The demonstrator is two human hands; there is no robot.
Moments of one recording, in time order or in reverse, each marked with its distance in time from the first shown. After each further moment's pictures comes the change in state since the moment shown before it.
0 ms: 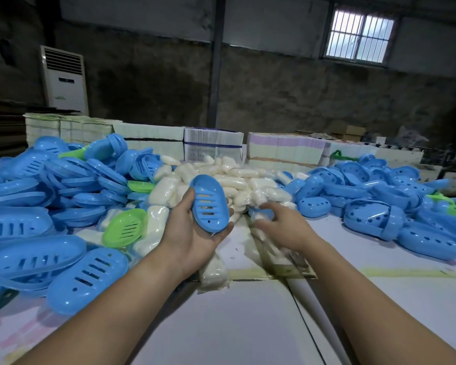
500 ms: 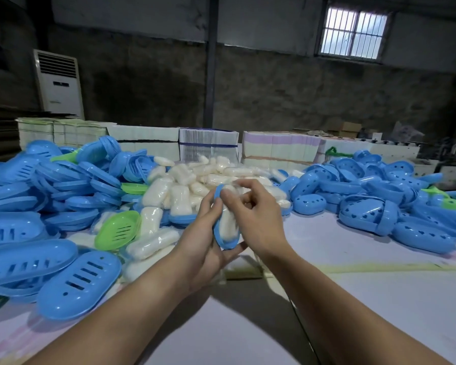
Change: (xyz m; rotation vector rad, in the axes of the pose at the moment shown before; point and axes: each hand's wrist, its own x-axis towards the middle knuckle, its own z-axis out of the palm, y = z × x) left_hand -0.006 -0.030 0.011 0.208 -0.192 0.011; right_hand -0.042 -0.073 0.014 0.797 0.282 -0.161
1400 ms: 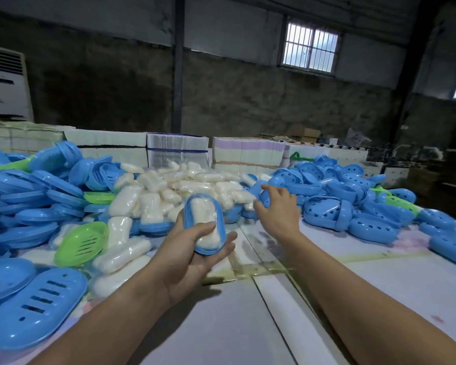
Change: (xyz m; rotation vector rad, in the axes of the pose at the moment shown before) left_hand -0.008 -0.004 0.002 -0.093 0.016 -0.081; right_hand 0.053 0.057 -0.088 -0.879 0.194 0.071
